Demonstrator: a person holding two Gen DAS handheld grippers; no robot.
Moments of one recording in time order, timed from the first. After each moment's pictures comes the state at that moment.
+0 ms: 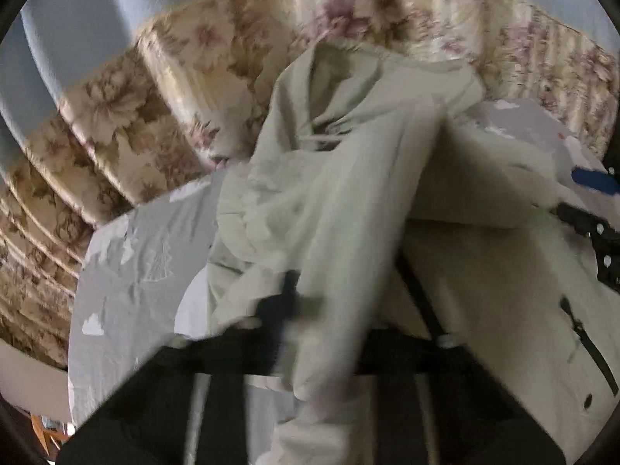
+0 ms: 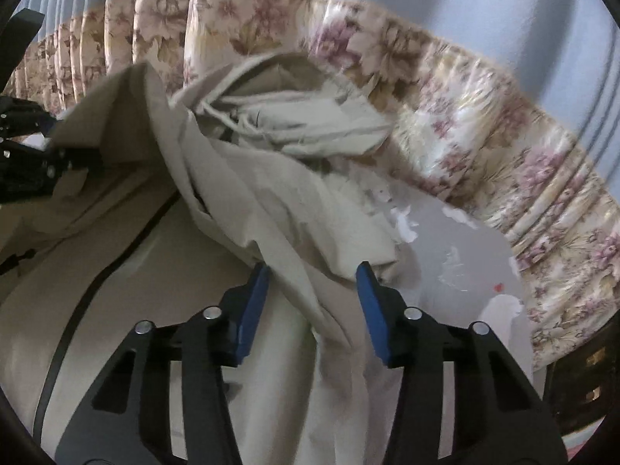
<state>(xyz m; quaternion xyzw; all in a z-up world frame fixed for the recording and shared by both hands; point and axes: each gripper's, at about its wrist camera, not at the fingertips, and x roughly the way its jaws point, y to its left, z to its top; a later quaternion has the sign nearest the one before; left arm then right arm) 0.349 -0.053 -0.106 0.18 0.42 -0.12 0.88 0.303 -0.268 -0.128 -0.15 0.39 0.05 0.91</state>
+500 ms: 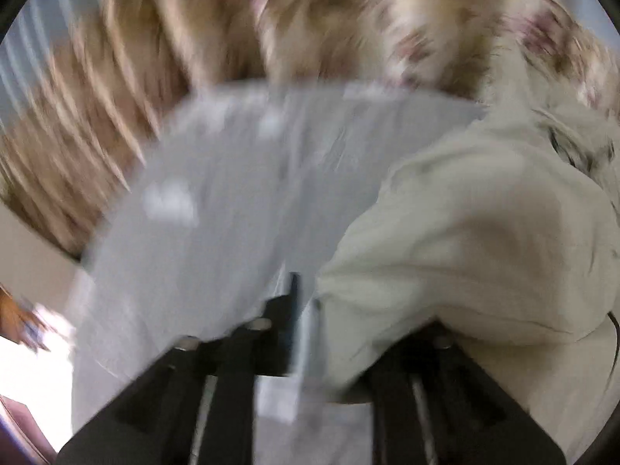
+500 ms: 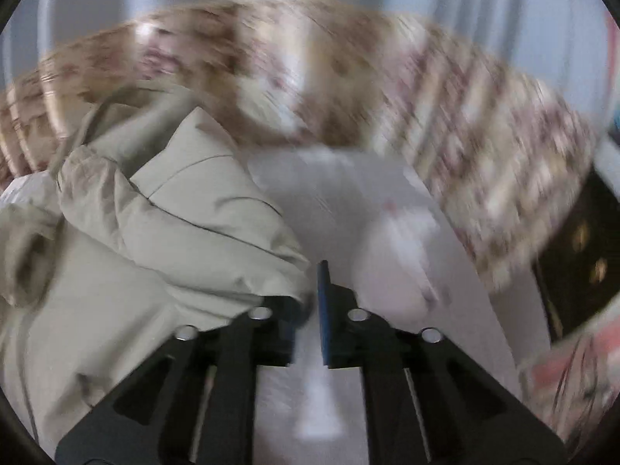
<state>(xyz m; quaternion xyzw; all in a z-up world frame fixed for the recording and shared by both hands) 0.364 0.163 -0.148 -0.01 0.51 0.01 0.86 0.255 -0.431 -0.138 0.05 0.40 -0.15 0.90</state>
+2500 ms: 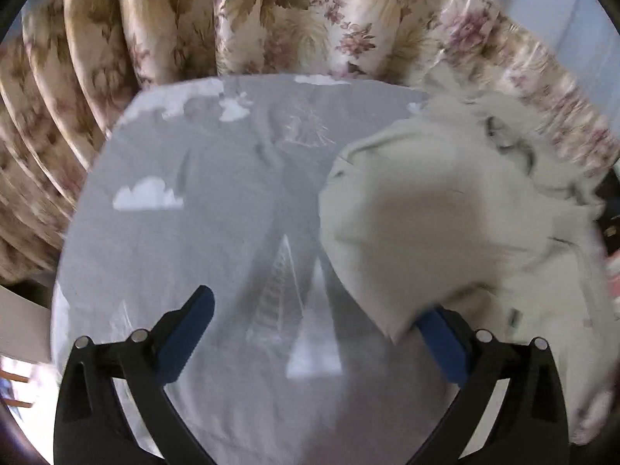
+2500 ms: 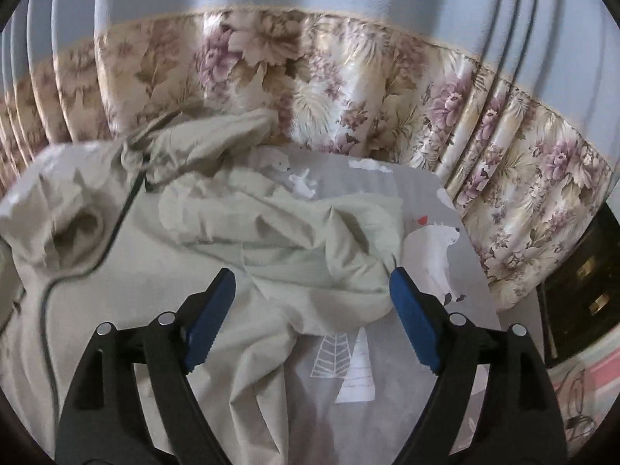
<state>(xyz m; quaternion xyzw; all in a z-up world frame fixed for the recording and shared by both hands) 0.346 0.207 -0.126 0.00 0.51 -0.16 0.85 0.259 -0.349 -0.104 -0.05 0.39 -0.09 0.92</state>
